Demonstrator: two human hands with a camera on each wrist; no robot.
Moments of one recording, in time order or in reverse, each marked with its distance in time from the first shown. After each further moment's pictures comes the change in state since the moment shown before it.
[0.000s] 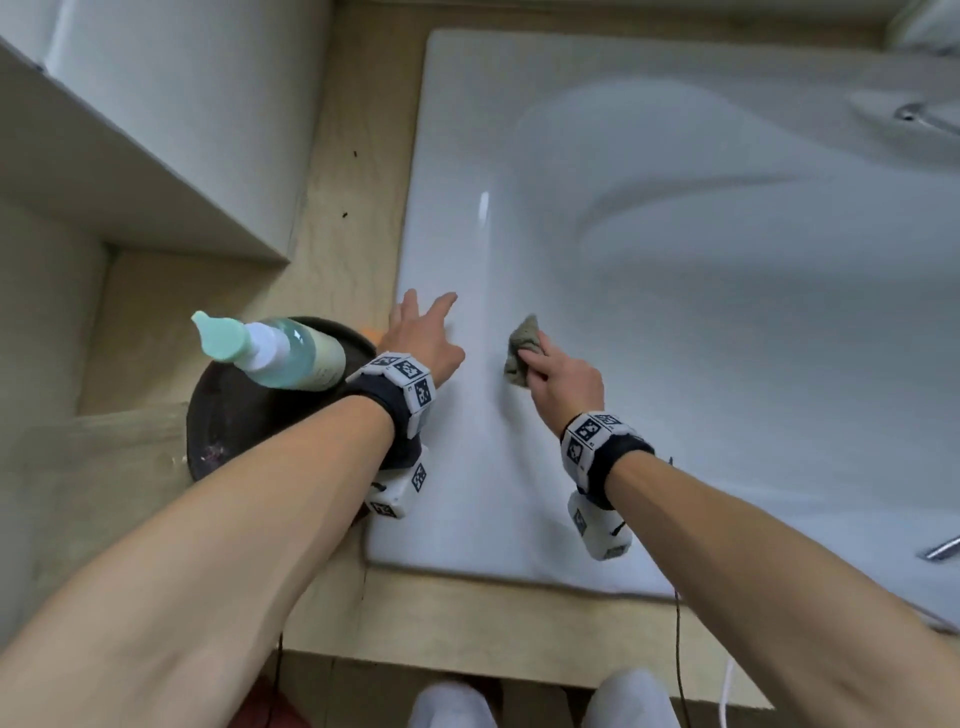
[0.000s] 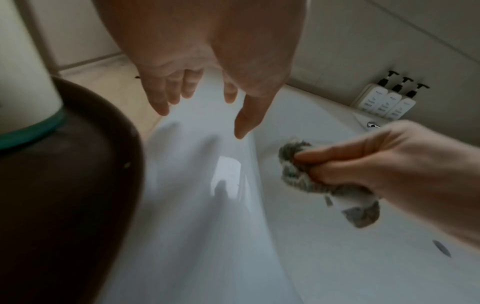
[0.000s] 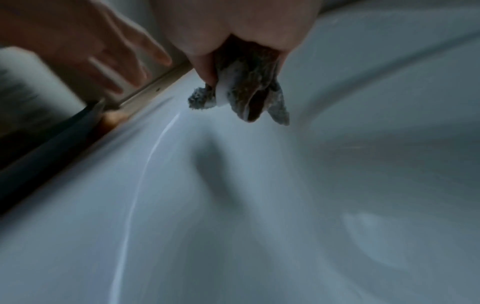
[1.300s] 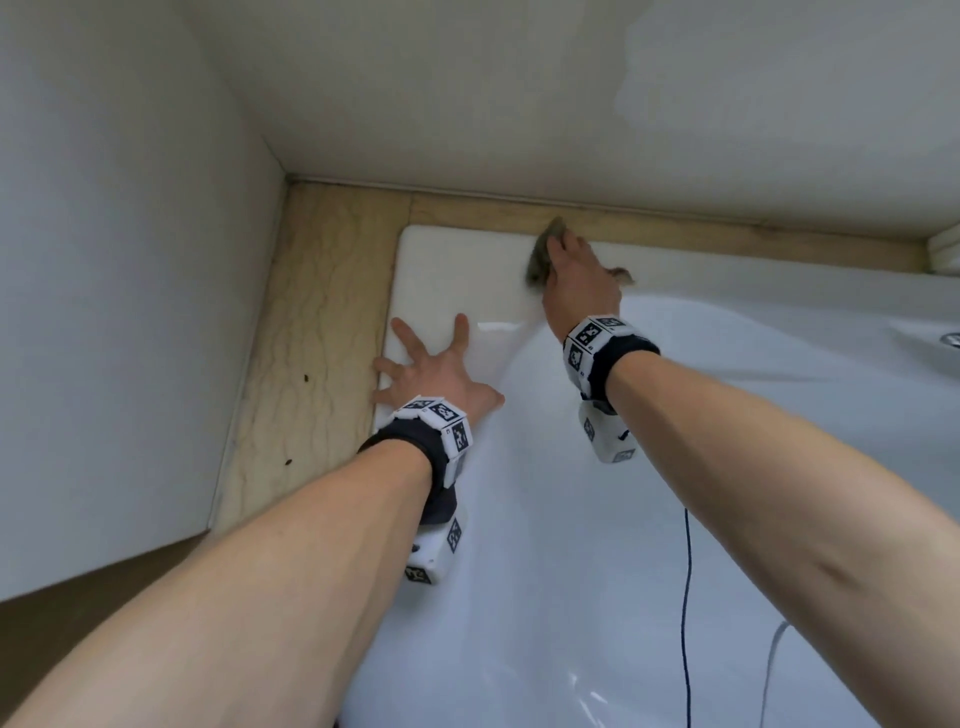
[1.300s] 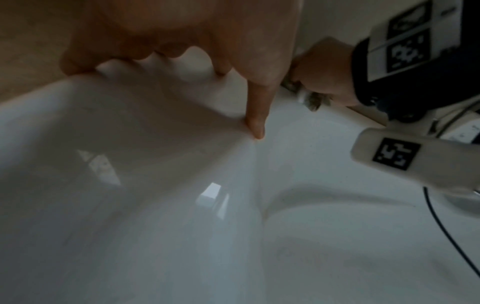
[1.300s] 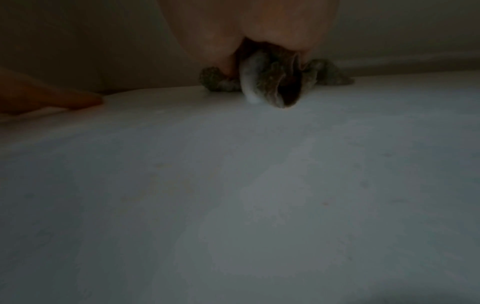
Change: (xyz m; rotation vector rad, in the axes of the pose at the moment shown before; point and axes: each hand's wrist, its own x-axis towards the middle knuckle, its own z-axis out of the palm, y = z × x) left_hand 0.253 0.110 -0.095 0.017 -0.134 -0.190; right_hand 0.409 -0.015 -0.127 -0.216 0.166 -0.004
